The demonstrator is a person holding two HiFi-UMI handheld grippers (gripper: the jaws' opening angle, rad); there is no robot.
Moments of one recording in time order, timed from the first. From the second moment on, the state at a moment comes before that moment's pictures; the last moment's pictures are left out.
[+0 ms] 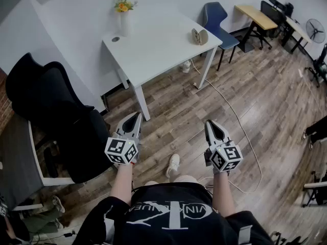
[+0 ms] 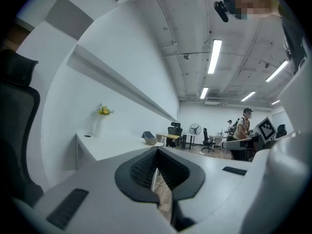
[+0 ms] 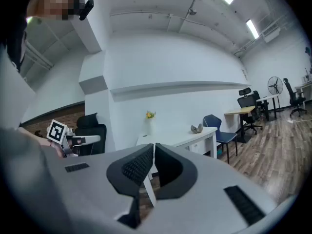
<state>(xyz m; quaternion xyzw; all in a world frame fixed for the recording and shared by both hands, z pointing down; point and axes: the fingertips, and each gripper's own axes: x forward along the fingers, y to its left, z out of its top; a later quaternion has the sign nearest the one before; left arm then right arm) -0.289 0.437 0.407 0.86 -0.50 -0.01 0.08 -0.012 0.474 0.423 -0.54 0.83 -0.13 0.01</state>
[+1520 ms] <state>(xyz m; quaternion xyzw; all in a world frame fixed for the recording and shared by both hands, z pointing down) -0.175 0.173 0.426 0.88 -0.47 0.01 0.09 0.110 0.234 0.461 -0.56 0.80 -0.20 0.04</state>
